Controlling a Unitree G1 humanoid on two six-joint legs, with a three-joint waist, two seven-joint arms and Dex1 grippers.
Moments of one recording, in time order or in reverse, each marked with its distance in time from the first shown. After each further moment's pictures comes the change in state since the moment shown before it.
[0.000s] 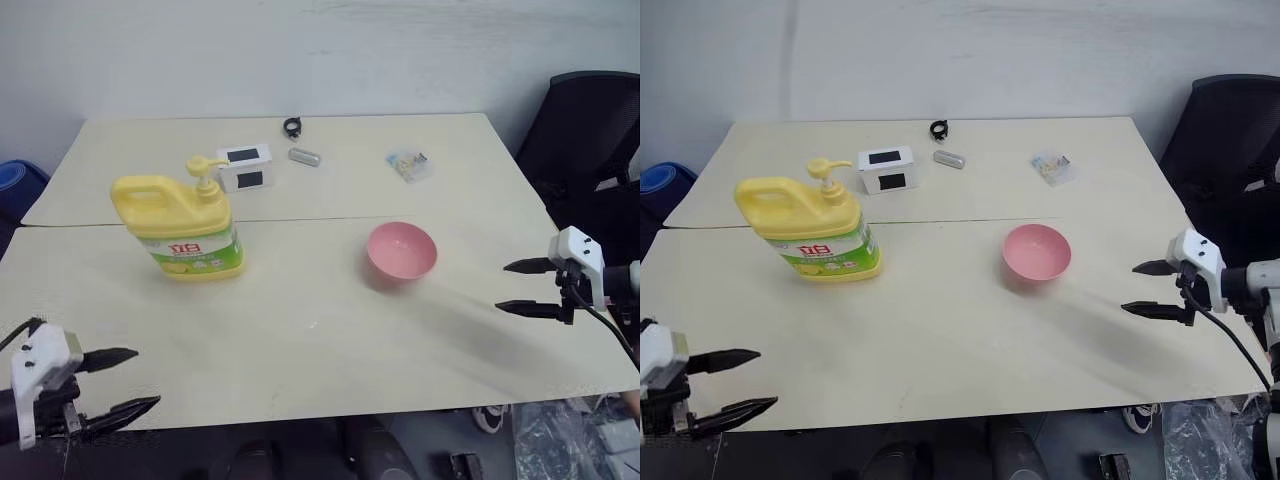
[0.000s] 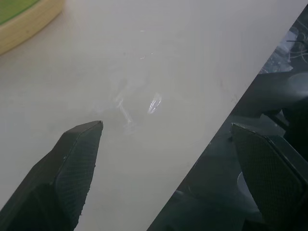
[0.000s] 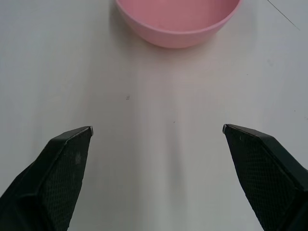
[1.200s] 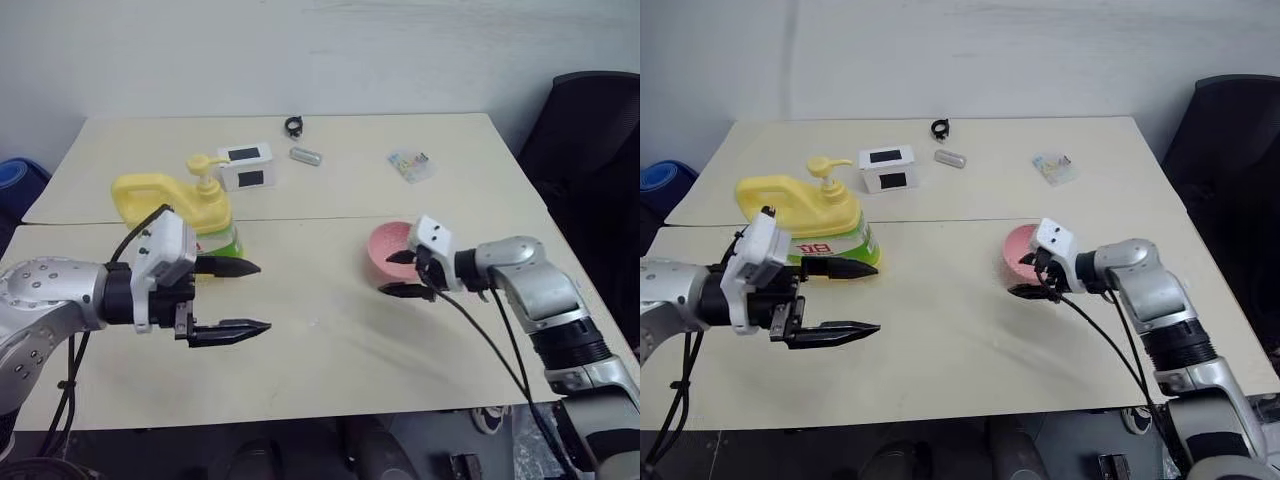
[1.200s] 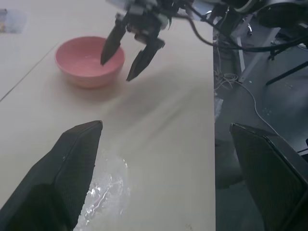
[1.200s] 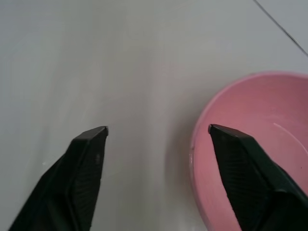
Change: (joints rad) left arm -0.892 0.177 -0.518 -0.082 -0.337 0.276 0.162; right arm -0.092 0.357 0.285 -0.511 -0.091 0.497 -0.387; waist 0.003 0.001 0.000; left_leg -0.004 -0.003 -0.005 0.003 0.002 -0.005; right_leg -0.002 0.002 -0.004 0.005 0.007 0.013
